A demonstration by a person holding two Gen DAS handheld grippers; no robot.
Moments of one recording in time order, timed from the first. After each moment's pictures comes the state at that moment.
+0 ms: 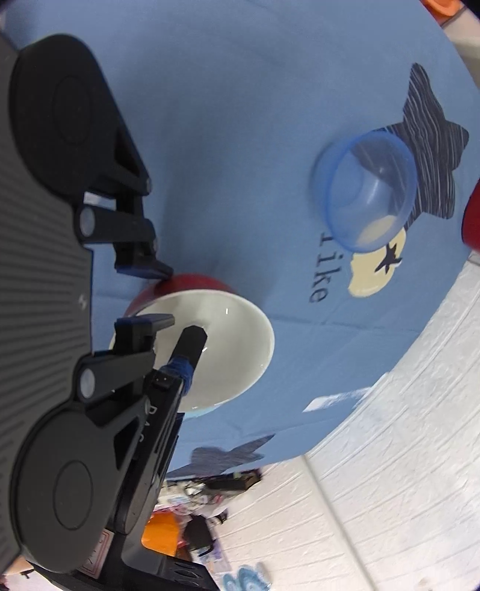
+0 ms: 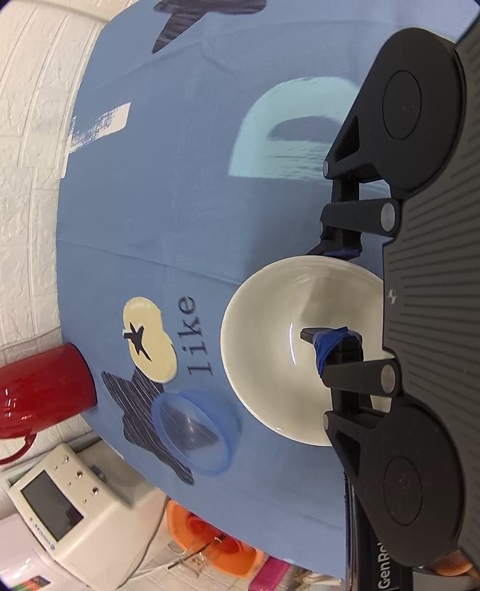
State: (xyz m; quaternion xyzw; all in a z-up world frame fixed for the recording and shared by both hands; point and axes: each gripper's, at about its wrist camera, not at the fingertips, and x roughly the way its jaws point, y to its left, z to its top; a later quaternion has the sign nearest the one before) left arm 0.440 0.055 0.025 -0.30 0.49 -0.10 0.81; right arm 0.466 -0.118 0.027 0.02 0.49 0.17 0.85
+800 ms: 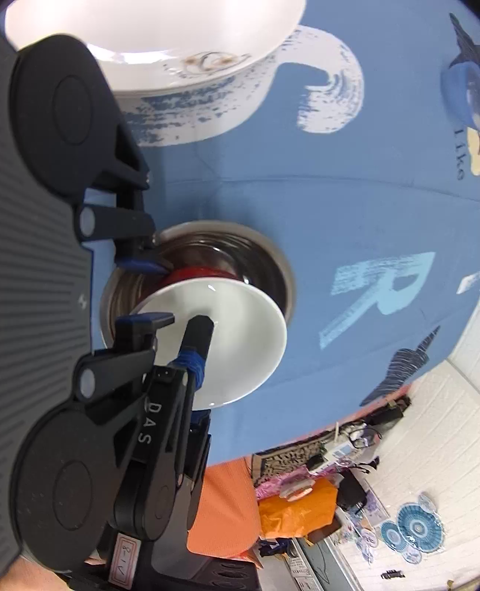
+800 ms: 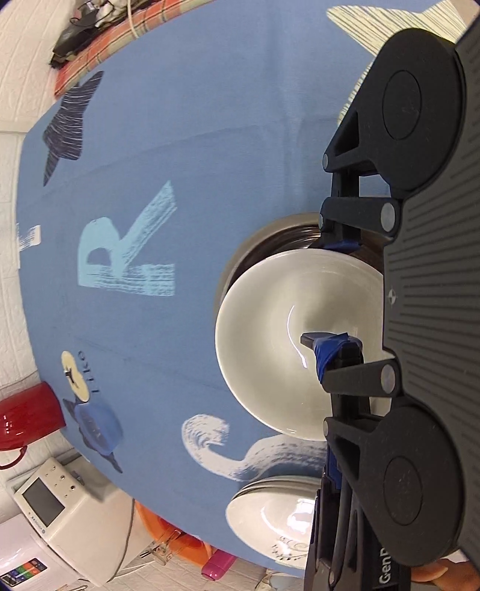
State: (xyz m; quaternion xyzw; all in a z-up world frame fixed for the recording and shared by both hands) left arm 0.253 -0.046 0.019 -0.17 0.55 -0.22 0.79; right arm 0.244 -0.202 0.020 0.06 0.51 0.10 0.85
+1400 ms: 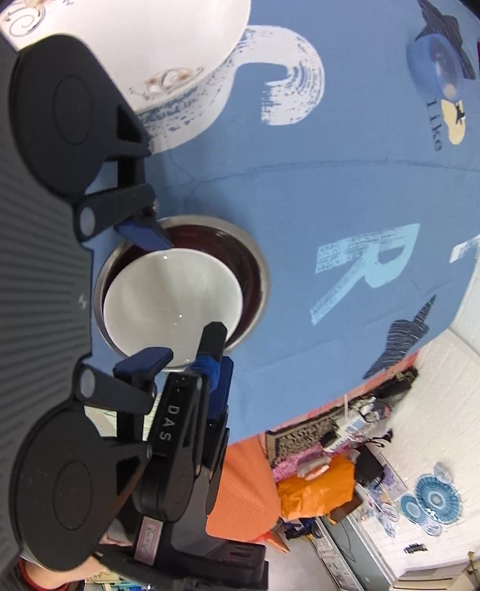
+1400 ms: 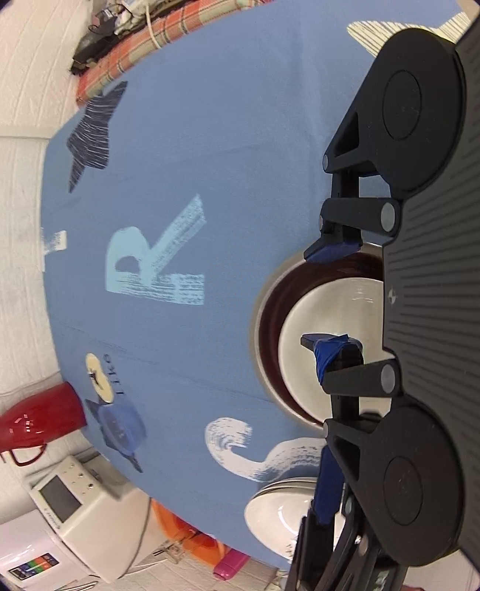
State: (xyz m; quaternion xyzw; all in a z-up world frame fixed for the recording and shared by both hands) left arm 0.261 -0.029 0.055 -0.15 0.54 -0.27 0.79; right arm 0.239 -0.214 0.041 0.06 0.47 0.10 0.88
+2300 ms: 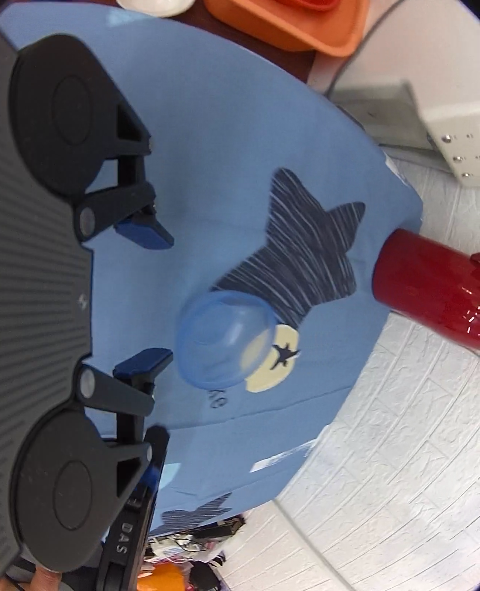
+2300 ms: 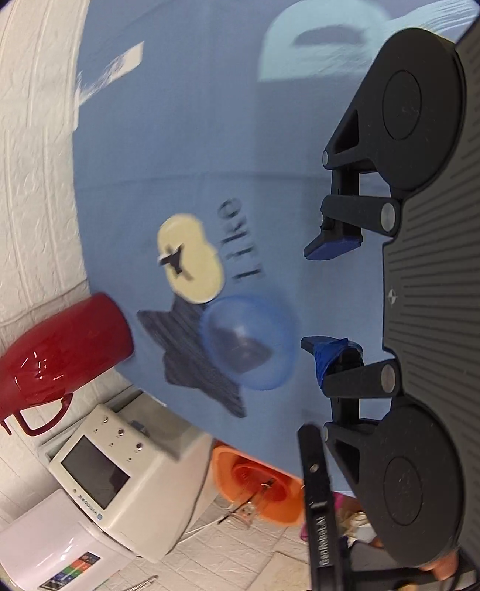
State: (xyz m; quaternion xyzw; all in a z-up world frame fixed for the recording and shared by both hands) left arm 0.492 0.194 0.048 -0.21 0.46 -0.06 0.86; right arm 0.504 -0.046 0.048 0.11 0.47 0.21 0.85
